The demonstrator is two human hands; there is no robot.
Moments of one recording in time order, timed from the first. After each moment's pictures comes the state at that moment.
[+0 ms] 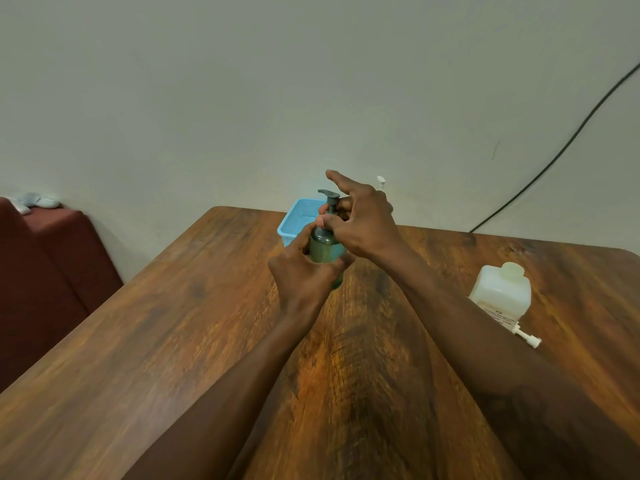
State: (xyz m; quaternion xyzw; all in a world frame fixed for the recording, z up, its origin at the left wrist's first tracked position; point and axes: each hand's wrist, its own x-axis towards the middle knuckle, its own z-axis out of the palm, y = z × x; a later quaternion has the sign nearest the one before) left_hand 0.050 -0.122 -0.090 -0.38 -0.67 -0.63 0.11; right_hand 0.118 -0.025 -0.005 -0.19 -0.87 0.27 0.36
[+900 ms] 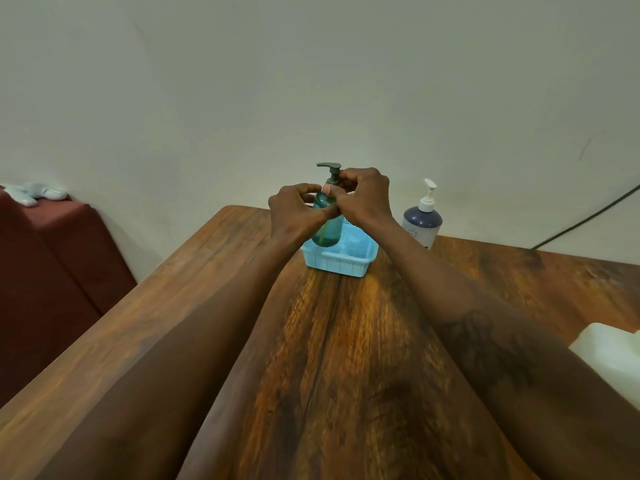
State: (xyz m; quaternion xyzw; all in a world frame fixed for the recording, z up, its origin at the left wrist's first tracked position) left_hand -0.144 -0.010 -0.077 -0.38 -0.76 -0.53 0.07; right_hand -0.048 0.097 -0.049 -0.22 -0.83 0.28 0.42
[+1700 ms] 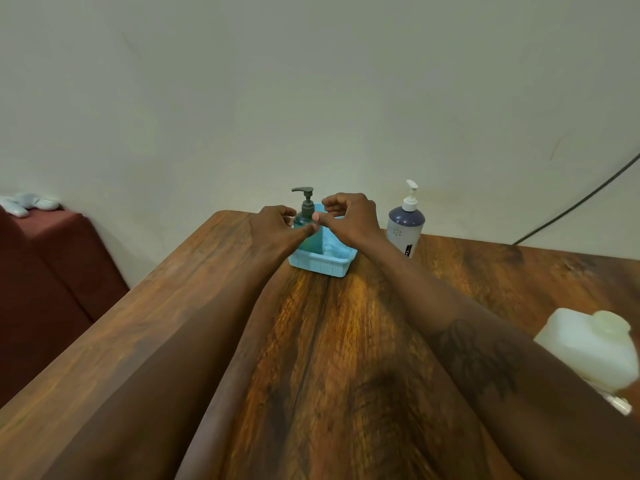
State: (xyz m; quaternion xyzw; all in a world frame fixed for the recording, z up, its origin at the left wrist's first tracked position) left_hand -0.138 -0.032 -0.095 -0.34 -0.82 -0.46 0.04; right_hand -0.024 0.100 -0.079 -0.23 -0.84 0.33 0.36
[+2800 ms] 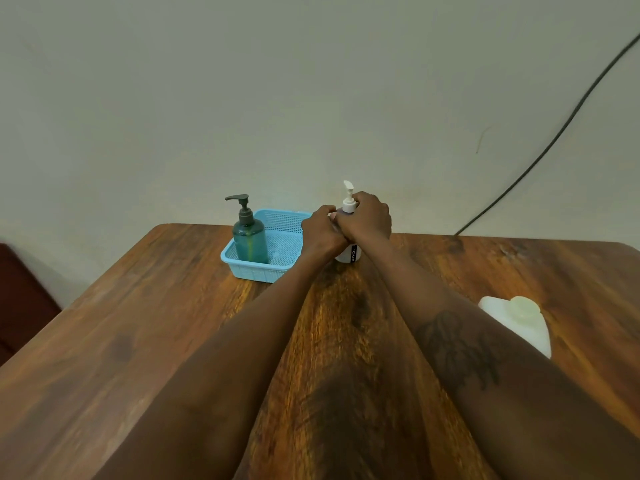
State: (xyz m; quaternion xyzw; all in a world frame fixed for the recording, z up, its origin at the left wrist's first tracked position) left_hand -0.024 0.115 -0.108 -0.43 -0.76 -0.49 -0.06; right_hand 0.054 0.171 -0.075 -0.47 -0.77 0.25 0.35
